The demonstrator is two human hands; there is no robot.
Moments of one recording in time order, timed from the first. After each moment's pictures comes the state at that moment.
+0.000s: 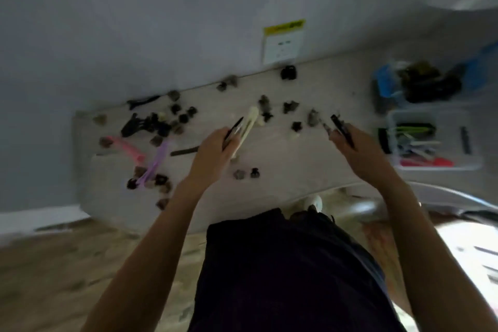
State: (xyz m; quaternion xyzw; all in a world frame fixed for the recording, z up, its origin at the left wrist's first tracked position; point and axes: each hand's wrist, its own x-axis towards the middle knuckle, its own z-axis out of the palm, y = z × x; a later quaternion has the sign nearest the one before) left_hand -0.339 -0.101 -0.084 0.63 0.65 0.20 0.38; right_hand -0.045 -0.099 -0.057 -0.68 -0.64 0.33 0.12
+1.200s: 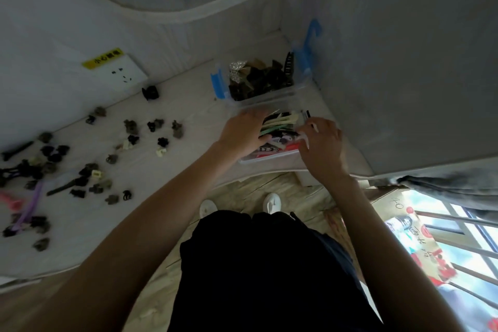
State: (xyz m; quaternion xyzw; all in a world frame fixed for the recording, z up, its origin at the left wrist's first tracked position) left_hand 0.019 -0.051 -0.080 0.86 0.48 -0.02 0.18; right_hand 0.187 -0.139 -0.066 -0.75 -0.64 0.14 0.12
